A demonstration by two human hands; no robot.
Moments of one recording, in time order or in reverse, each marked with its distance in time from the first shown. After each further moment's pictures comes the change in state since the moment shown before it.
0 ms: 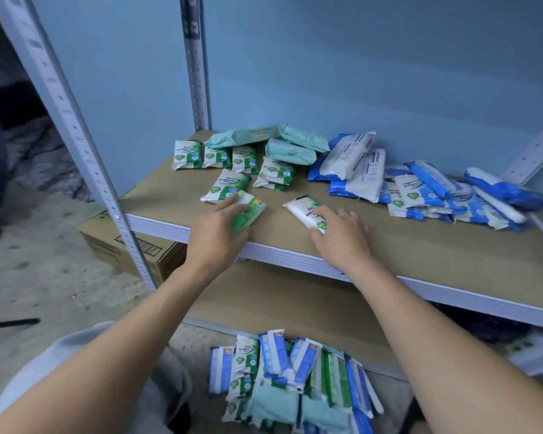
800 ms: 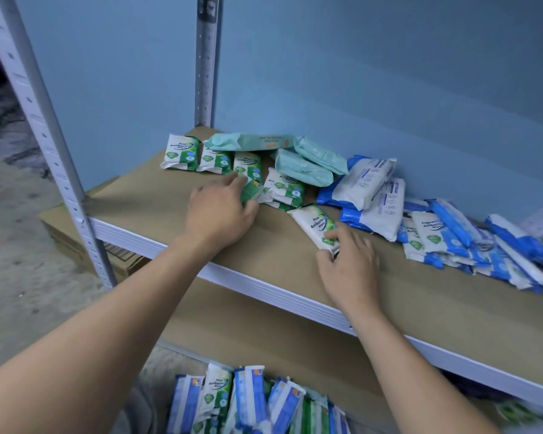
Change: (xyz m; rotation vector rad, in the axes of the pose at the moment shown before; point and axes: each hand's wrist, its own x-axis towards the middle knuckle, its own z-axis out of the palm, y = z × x) left_hand 0.094 -0.006 0.018 0.224 -0.003 -0.028; right_hand 0.029 0.004 0.026 0.188 0.279 -0.036
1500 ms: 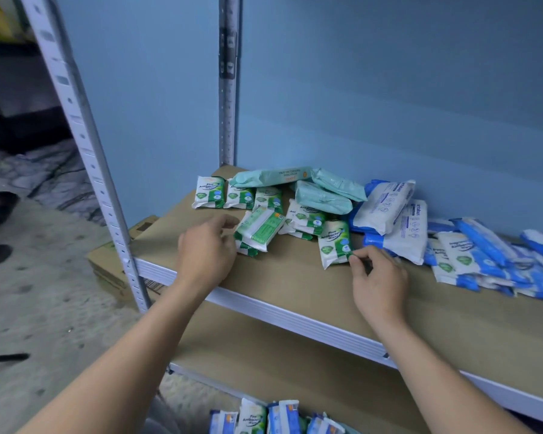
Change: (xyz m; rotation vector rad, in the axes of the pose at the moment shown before) left_hand -0.027 -0.043 -0.031 -0.284 0.135 -0.185; right_hand 0.017 0.006 0.012 0.207 0.207 0.013
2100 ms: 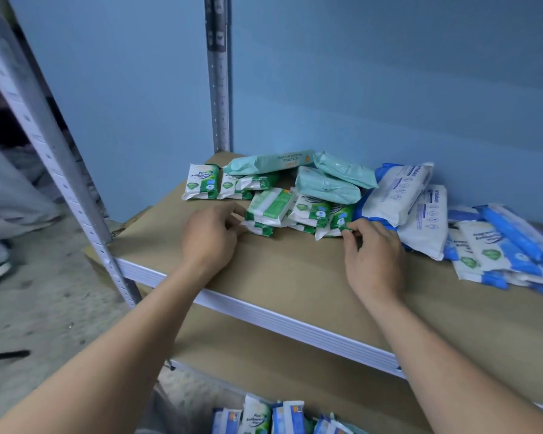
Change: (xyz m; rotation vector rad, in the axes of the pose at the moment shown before) left_hand 0.036 -0.009 0.037 0.025 -0.061 0.040; right_hand 0.035 0.005 0.036 -0.165 -0.004 -0.114
